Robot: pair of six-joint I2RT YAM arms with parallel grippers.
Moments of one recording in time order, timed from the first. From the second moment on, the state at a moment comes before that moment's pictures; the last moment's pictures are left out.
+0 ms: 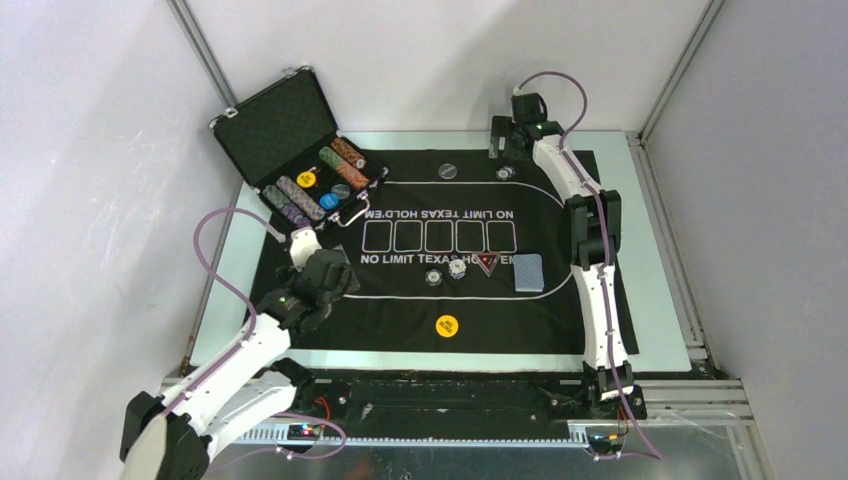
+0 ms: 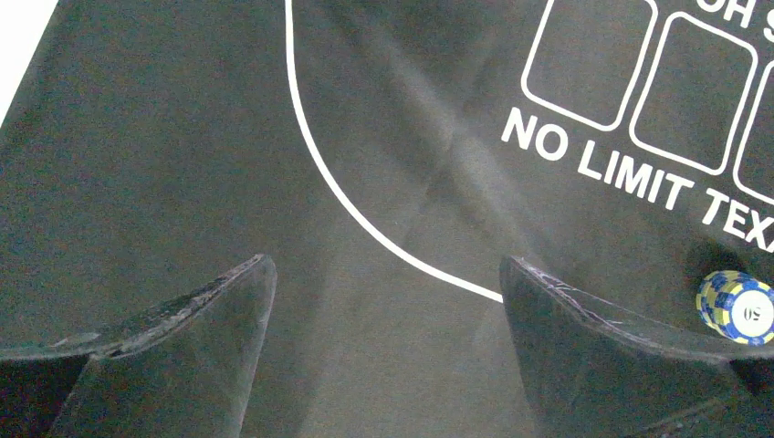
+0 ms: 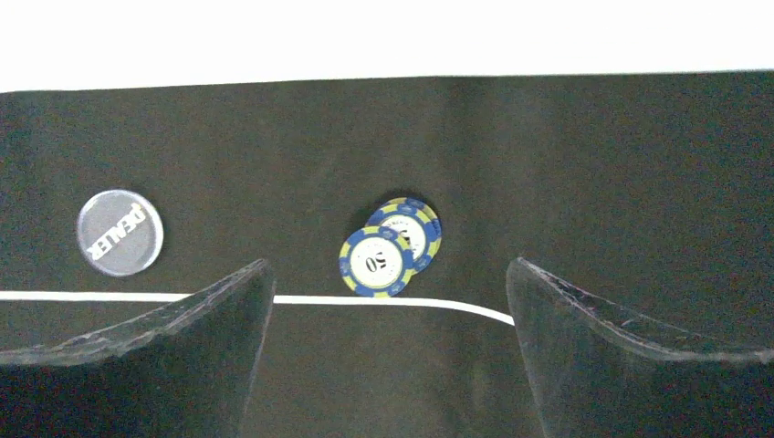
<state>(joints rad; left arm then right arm) -0.51 0.85 0.52 -0.51 -0.59 -0.70 0.22 2.51 2.32 -0.61 0.11 0.28</state>
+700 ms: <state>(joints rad) -0.51 0.84 0.52 -0.51 -0.57 -0.70 0.40 2.55 2.26 -0.65 0.41 -0.45</state>
